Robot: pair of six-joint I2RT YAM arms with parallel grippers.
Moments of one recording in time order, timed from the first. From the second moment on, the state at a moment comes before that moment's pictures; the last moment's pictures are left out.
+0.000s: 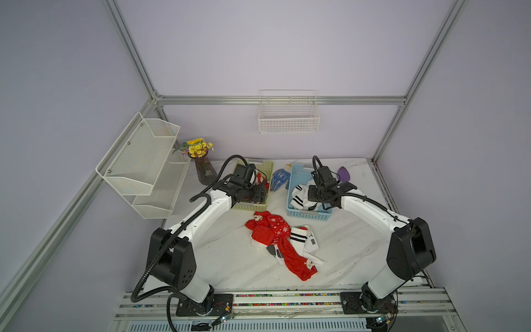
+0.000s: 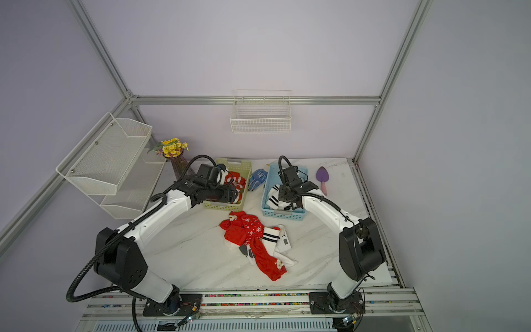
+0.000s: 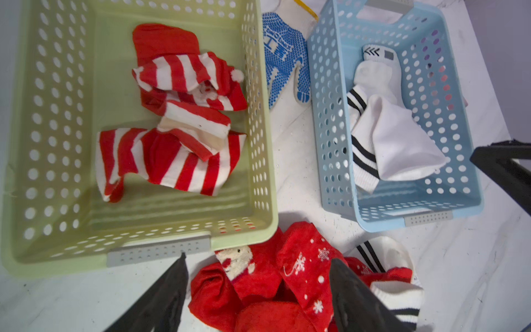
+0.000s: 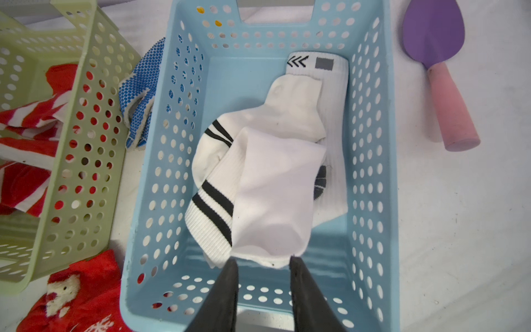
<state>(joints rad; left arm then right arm) -0.45 1.56 1.34 -0.67 0.04 -0.33 0.45 1.63 1.30 -0.59 0.24 0.51</state>
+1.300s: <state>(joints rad) -0.63 1.58 1.01 -0.42 0.06 -0.55 0.45 1.56 1.26 -0.59 0.22 0.51</state>
